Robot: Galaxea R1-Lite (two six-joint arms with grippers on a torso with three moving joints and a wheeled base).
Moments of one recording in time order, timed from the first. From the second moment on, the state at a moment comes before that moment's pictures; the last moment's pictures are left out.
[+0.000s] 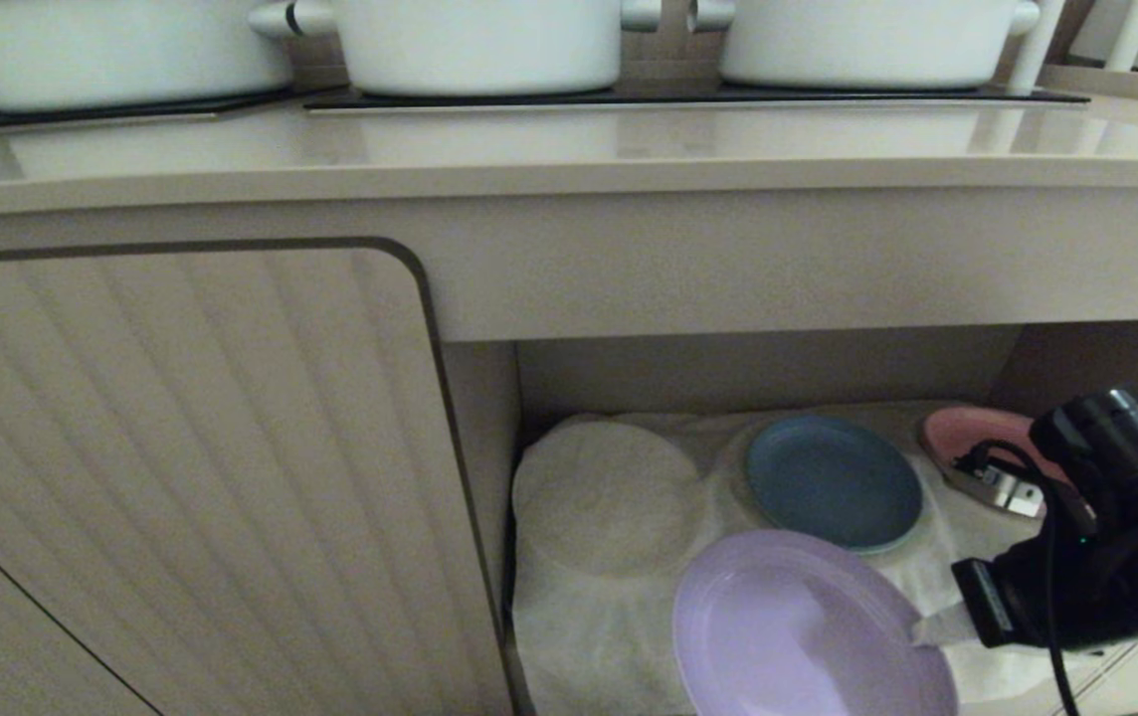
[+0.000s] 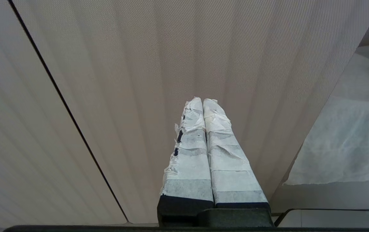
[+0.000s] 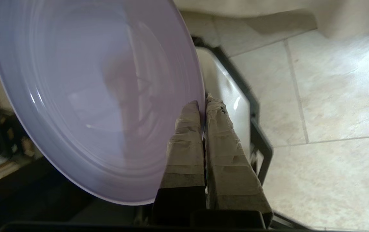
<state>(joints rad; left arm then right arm) 0.00 0.00 0.00 0.00 0.00 0.00 0.18 1.57 -0.75 0.32 0.36 0.21</state>
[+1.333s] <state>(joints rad) 0.00 0.00 0.00 0.00 0.00 0.00 0.31 1.75 -0.76 0.00 0.22 0.40</state>
